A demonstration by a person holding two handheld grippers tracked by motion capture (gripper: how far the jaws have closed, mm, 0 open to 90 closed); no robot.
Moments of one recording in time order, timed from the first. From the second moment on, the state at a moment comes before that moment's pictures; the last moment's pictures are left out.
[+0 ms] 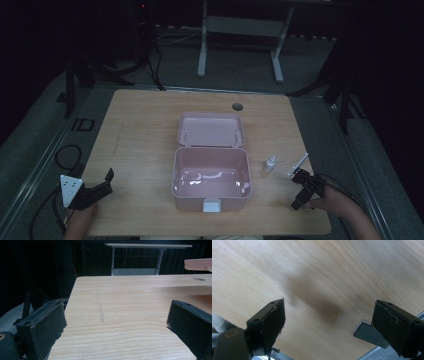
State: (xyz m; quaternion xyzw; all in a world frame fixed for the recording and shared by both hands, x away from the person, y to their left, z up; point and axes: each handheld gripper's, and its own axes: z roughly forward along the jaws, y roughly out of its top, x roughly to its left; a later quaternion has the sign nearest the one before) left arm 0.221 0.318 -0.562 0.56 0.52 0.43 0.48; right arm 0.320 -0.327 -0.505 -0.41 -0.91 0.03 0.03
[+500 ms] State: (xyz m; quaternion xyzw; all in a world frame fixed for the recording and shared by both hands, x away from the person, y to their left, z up) left arm 0.221 0.318 -0.562 0.56 0.52 0.43 0.48; right arm 0.345 -0.326 -0.497 -0.42 -0.91 0.04 0.01
